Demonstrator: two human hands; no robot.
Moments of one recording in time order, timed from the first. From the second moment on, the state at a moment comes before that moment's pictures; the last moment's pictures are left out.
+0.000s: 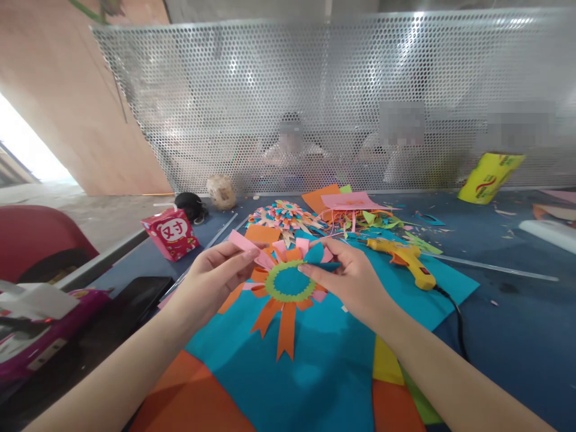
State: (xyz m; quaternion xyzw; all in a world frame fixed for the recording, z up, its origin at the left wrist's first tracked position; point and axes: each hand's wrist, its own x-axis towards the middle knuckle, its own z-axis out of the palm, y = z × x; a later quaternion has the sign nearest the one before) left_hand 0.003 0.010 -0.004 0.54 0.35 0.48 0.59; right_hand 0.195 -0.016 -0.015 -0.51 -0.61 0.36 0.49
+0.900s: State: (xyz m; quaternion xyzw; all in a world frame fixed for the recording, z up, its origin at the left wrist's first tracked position) left_hand 0.001 0.005 -0.002 0.62 0.28 0.49 0.54; right_hand 0.195 -0.017 -0.014 -0.51 -0.62 0.34 0.49
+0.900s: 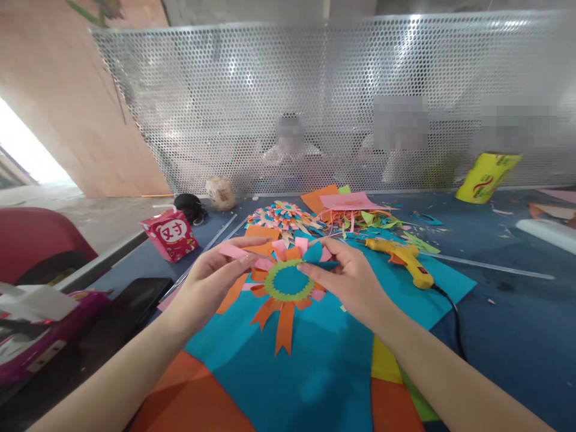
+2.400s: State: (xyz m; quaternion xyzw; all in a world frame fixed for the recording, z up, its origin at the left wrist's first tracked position) left_hand 0.003 0.000 -0.007 0.54 0.31 0.45 0.64; right_hand 0.194 -0.032 -0.008 -0.15 -0.83 -0.46 0.29
